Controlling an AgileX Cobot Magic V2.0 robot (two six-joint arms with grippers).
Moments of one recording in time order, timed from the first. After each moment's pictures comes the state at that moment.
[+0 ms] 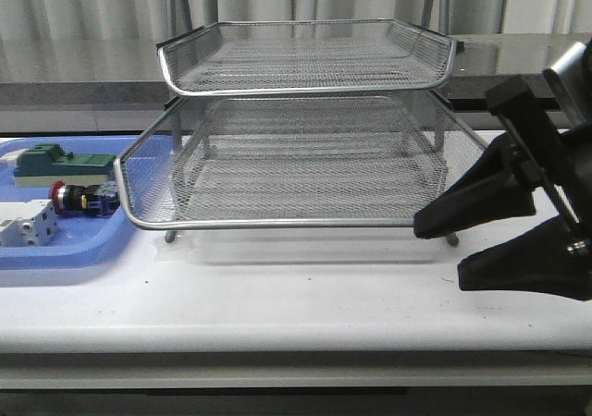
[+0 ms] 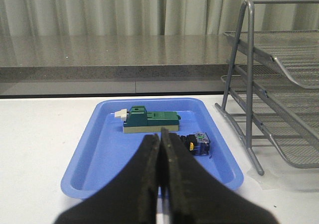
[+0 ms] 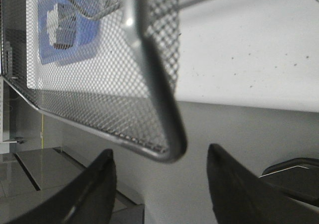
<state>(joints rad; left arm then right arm) -0.06 -0.01 0.00 0.15 0.08 -0.18 0.07 1.49 -0.47 1.57 0.76 -1.07</state>
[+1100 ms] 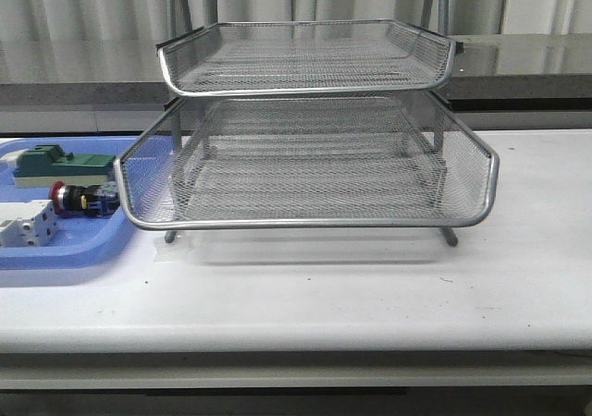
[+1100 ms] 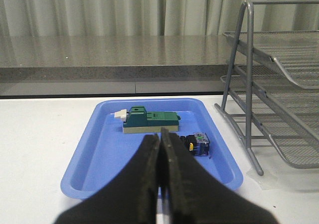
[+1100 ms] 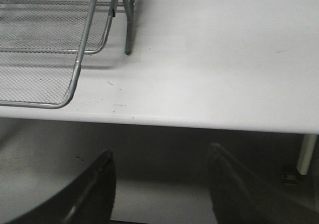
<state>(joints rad) -0.06 -0.01 0.00 0.15 0.08 -0.18 0.07 0.65 -0.76 0.05 0.94 0.07</state>
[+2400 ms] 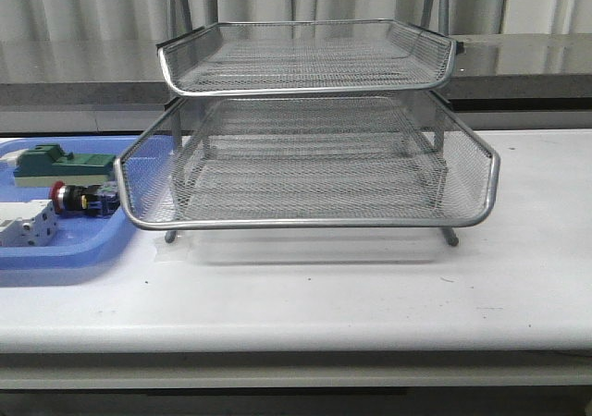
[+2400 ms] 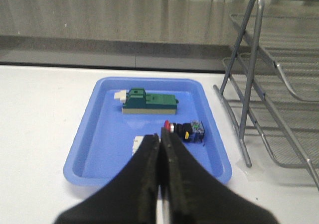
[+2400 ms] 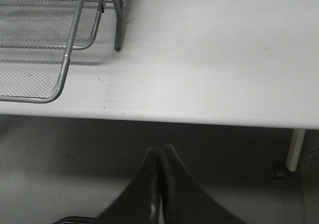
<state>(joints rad) -0.06 0.28 -0.35 0.10 0.36 -0.18 0.07 0.63 -0.76 0.02 0.97 0.07</state>
